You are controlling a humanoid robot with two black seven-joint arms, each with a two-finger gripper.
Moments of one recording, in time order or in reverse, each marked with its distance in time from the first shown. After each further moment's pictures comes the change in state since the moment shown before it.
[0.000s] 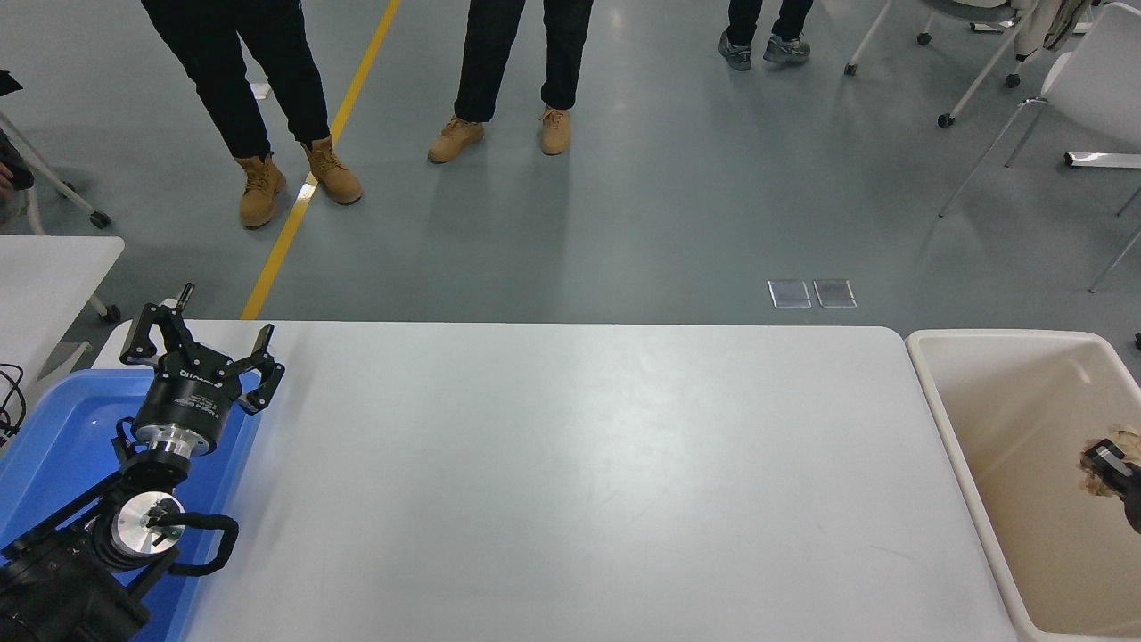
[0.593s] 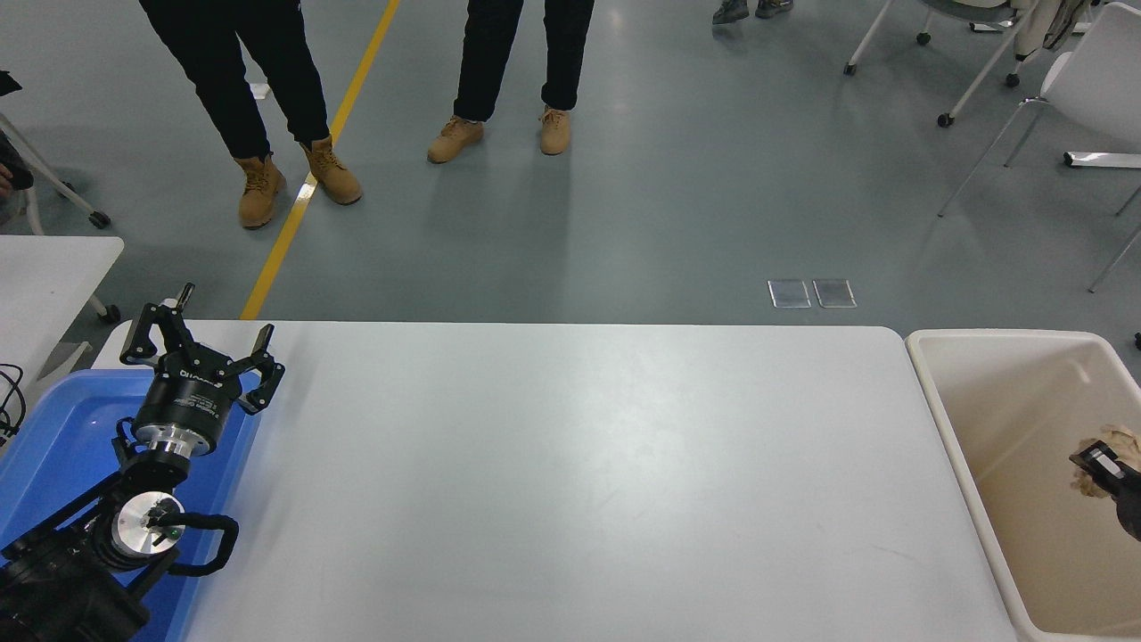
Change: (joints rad) left arm 0.000 0.000 0.000 0.000 -0.001 0.000 0.000; right arm -0.007 0.007 0.017 -0.001 0.014 -0.023 -0.012
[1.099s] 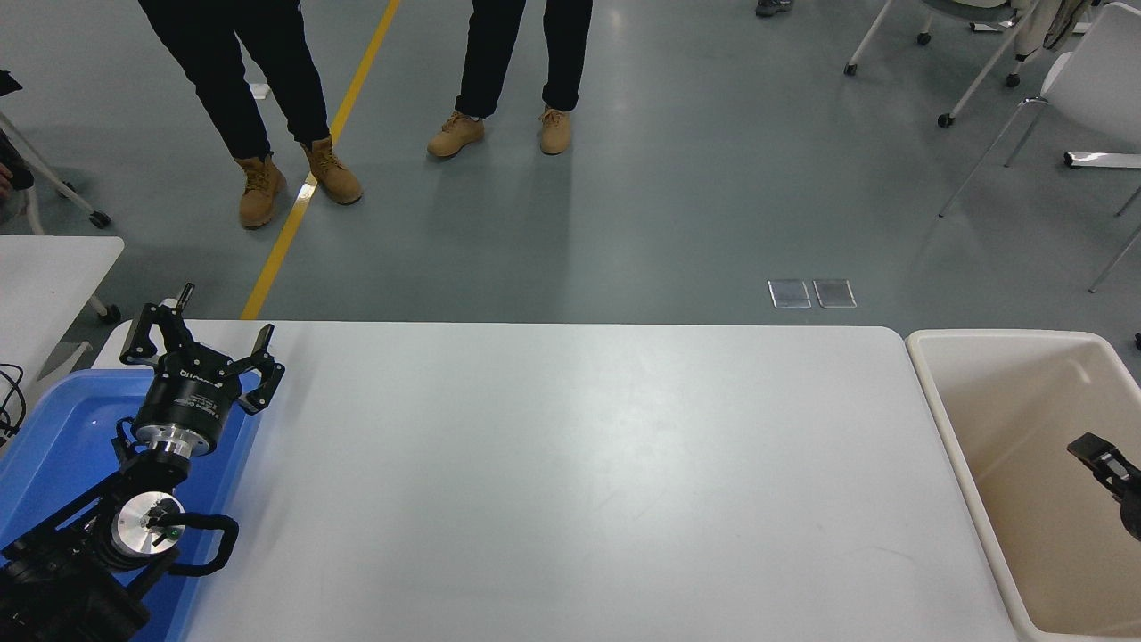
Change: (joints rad) left arm 0.000 0.000 0.000 0.000 0.000 0.000 0.000; right arm -0.007 -0.001 0.013 0.001 0.005 -0.038 0.001
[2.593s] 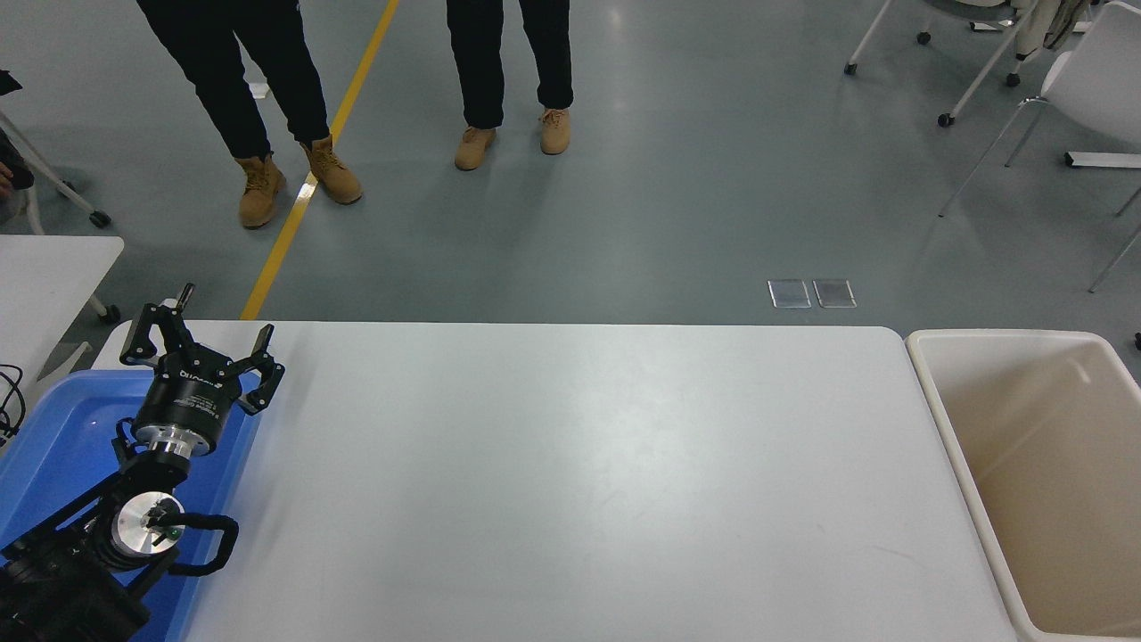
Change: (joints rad) left arm 0.000 0.000 0.000 0.000 0.000 0.000 0.000; right arm 0.140 -0.271 0.829 0.491 0.368 -0.006 -0.037
